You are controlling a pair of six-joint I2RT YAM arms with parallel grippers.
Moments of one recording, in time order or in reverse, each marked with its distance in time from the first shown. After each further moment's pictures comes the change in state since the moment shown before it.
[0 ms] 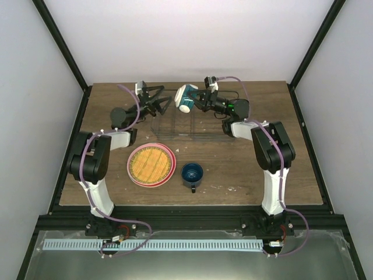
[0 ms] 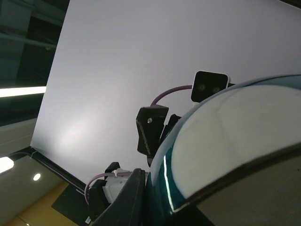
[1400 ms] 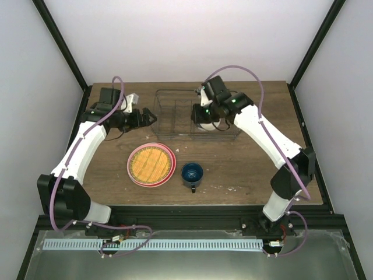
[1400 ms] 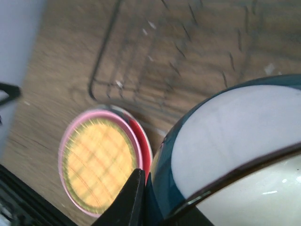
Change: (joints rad) left arm 0.024 -0.441 0.336 -2.299 -0.376 1.543; right arm 0.267 -0.359 0.473 -2.466 0.840 -1.297
